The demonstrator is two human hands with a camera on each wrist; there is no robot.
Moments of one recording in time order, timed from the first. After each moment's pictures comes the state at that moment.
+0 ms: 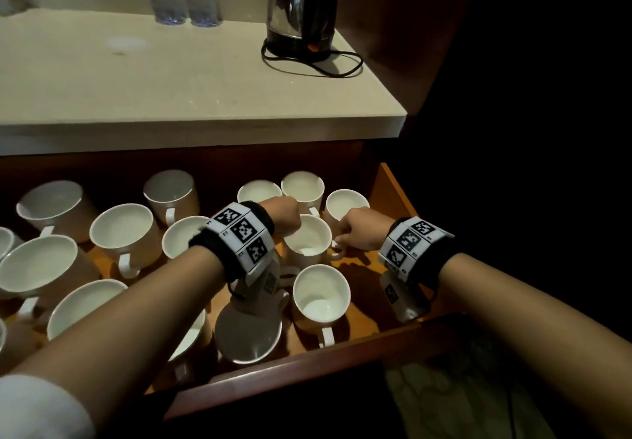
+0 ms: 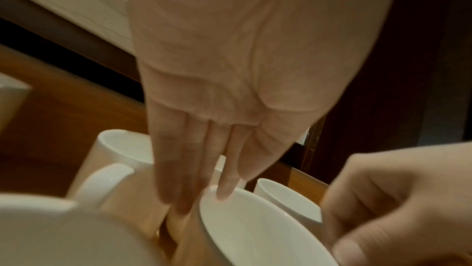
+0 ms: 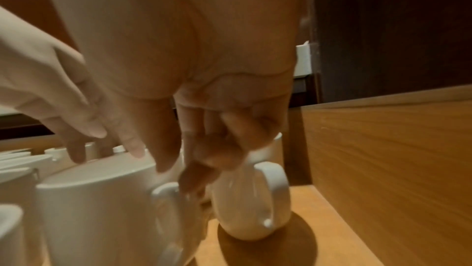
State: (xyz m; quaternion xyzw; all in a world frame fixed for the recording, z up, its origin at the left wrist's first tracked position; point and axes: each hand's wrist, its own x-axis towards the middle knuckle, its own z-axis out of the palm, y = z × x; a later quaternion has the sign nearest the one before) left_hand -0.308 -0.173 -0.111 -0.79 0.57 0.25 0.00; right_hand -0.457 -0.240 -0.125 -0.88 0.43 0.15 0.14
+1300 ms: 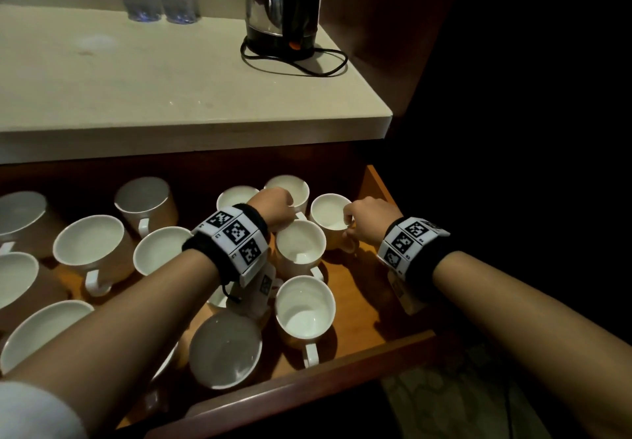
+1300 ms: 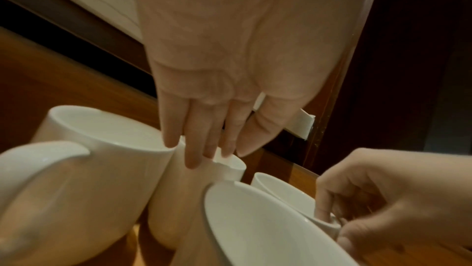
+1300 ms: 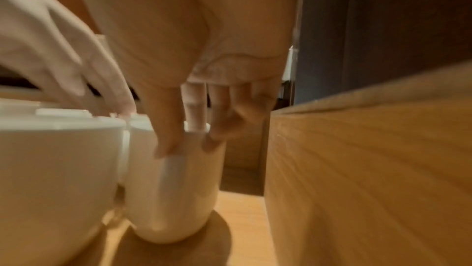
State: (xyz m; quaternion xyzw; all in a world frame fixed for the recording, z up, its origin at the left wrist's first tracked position) left_hand -0.314 -0.200 -0.113 -0.79 0.54 0.25 -0.10; right_hand -0.478 -0.274 -0.131 -0.88 0.45 0.13 -0.01
